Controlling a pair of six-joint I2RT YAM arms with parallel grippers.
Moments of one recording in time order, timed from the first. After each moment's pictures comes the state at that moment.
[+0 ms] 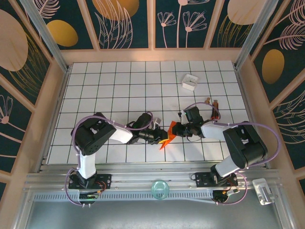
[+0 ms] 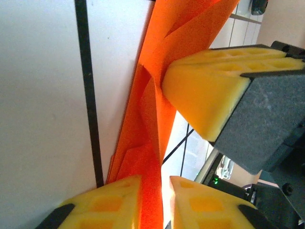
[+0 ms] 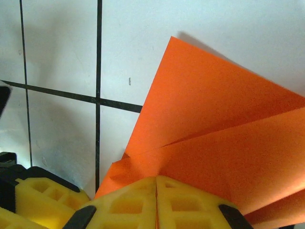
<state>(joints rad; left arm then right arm) -0.84 1.91 0.75 0.47 0.61 -1.20 0.46 1.52 0.56 -0.05 -0.43 0.52</state>
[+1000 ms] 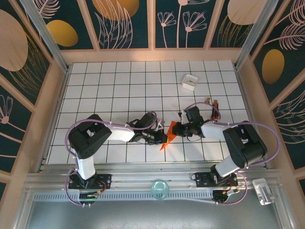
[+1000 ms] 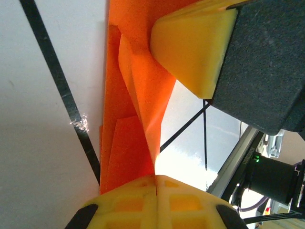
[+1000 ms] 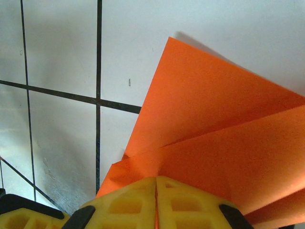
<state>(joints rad) -0.88 1.86 0.84 0.18 0.56 -0.94 0.45 1.52 0.56 -0.05 -0.44 0.51</state>
